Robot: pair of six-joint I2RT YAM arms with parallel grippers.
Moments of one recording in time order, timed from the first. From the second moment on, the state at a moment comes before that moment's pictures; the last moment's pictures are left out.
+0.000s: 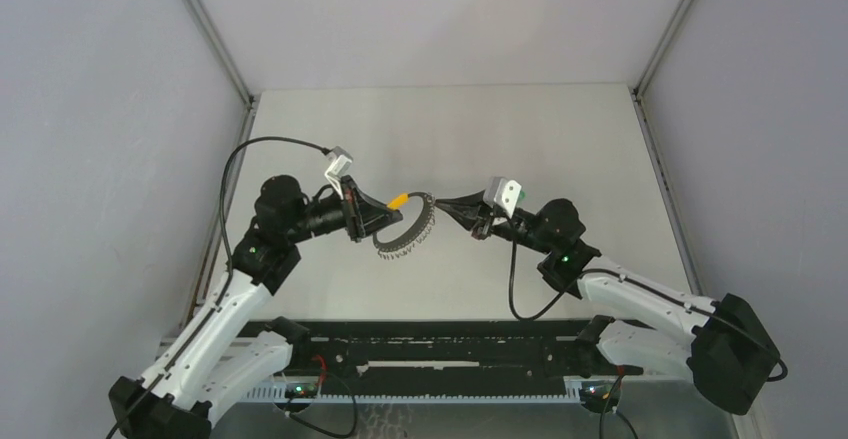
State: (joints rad) left arm -0.44 0.80 0.75 -0.11 0.71 -0.43; right arm 0.77 1.06 0.55 0.72 -0.46 -0.11
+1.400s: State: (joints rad) left arm -0.82 1.15 1.36 -1.07 -0.19 0.02; right arm 0.86 1.16 0.72 0.30 -0.24 -0.23
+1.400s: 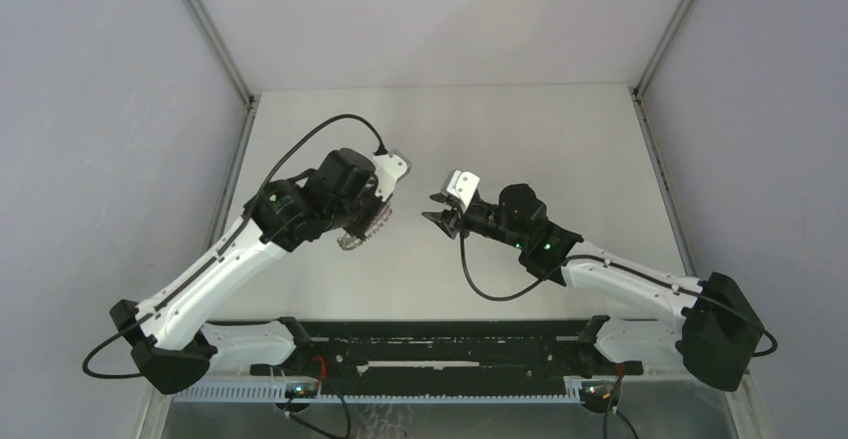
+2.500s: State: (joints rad) left arm -0.85 1.20 1.39 -1.08 -0.13 0.02; right arm 0.91 1.41 0.72 0.62 -0.23 -0.11
